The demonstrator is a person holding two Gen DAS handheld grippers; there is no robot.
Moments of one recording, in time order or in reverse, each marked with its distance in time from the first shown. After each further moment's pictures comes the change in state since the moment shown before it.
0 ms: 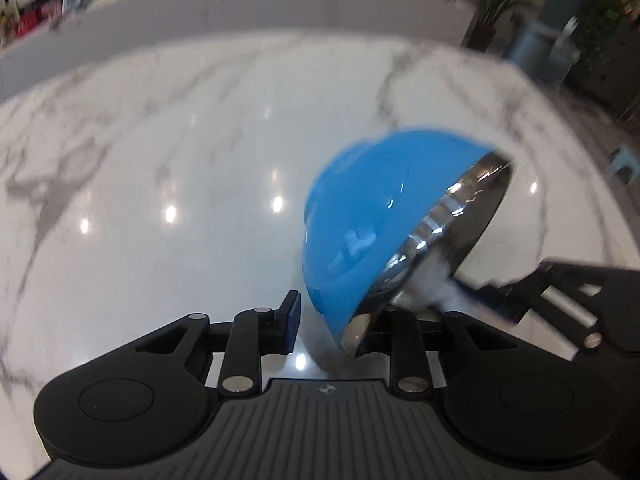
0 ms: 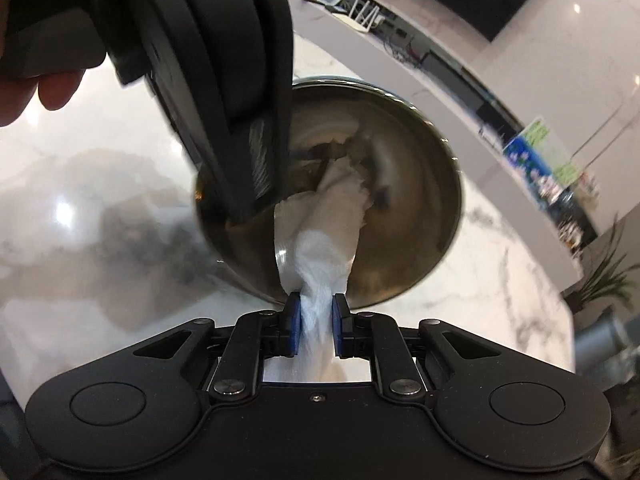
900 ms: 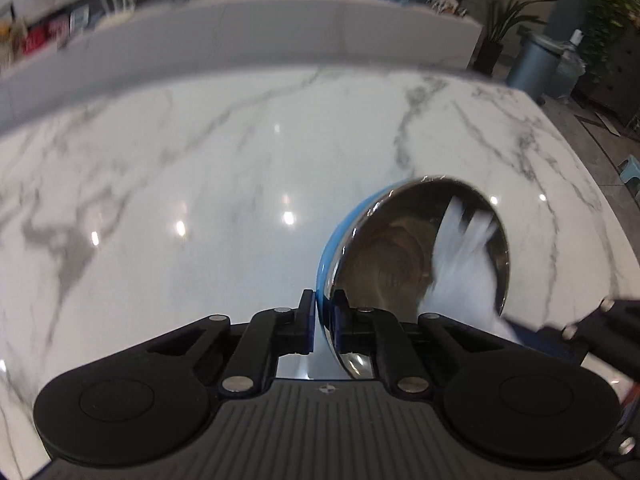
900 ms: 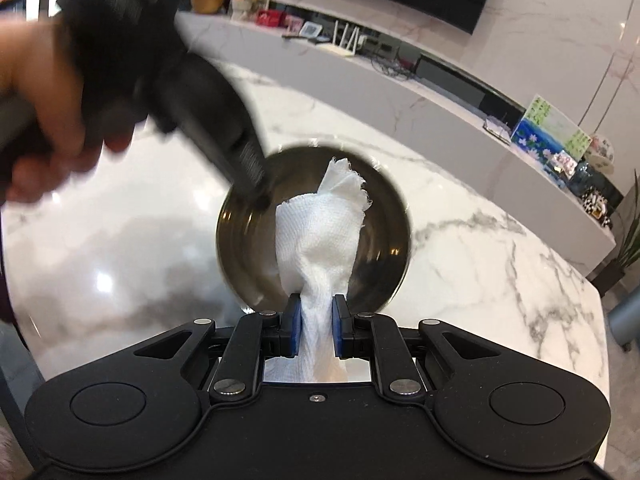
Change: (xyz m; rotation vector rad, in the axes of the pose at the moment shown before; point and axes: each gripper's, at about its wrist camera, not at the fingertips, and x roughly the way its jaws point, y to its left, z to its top) left arm 0.013 0.023 0.031 -0.088 0.131 -0.014; right arm -0.040 -0.048 0.015 0.188 -0.105 0.116
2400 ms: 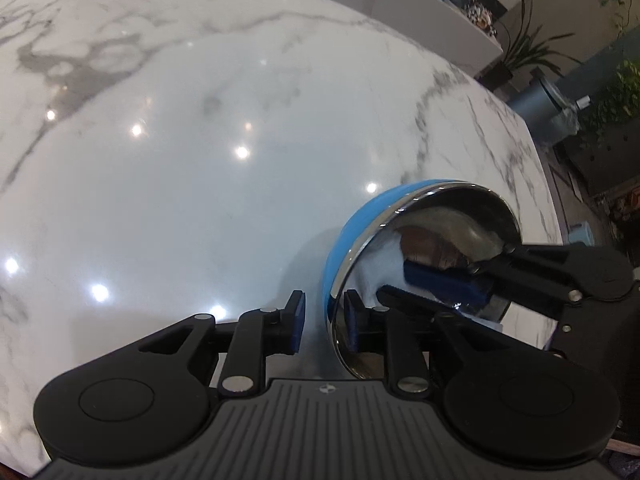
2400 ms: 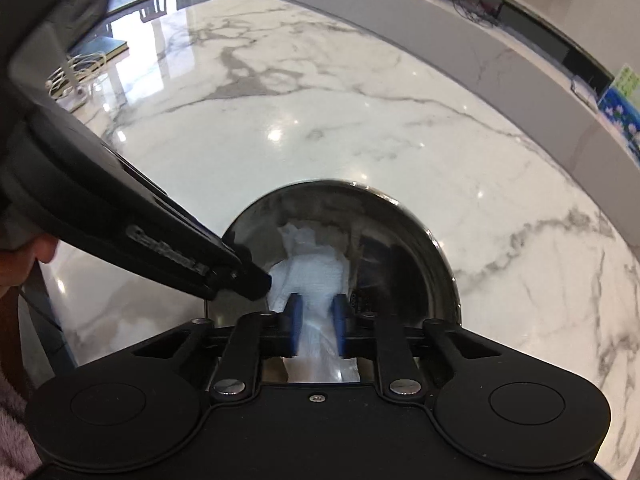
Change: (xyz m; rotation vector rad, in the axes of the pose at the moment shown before) left arm 0.005 0.072 -0.032 -0.292 0.045 -0.212; right arm 0.051 0.021 0.049 -0.062 0.249 0.226
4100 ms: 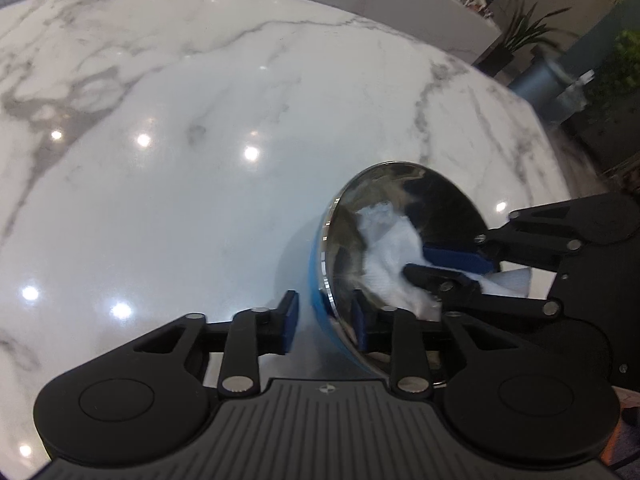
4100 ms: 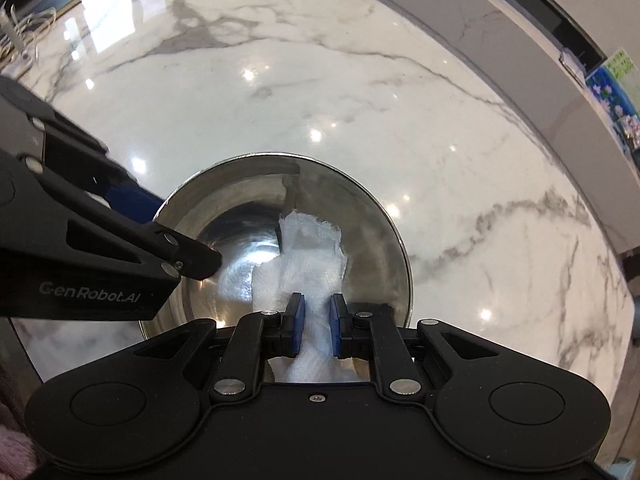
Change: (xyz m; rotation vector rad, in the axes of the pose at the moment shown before) left arm 0.008 -0.019 0.006 0.052 0.036 0.019; right arm 0.020 -0.023 0.016 -0.016 0.175 -0.083
